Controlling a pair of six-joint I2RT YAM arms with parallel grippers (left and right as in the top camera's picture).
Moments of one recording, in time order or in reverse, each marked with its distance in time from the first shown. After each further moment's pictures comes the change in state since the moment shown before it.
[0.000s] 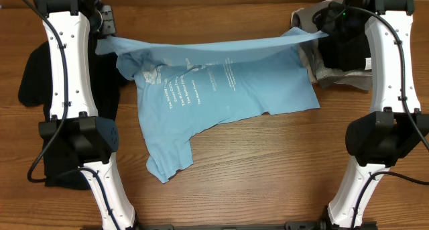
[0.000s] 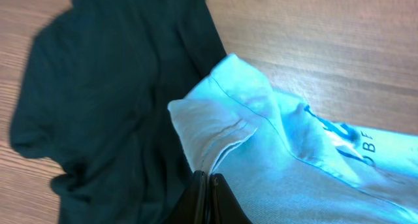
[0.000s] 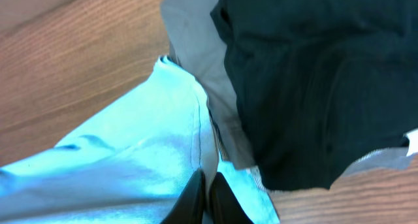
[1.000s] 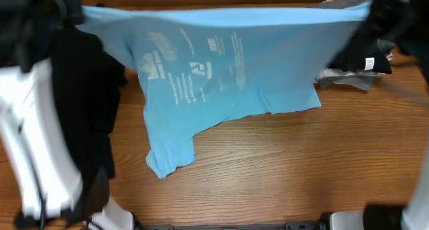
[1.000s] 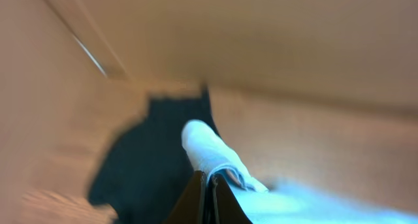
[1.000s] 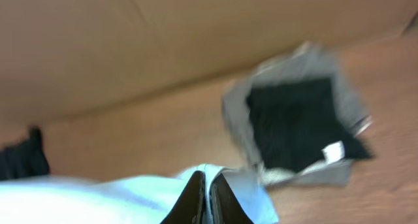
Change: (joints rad) left arm 0.021 -0.454 0.040 0.076 0.025 0.053; right arm 0.038 -0.603 0.009 -0.017 0.048 -0.003
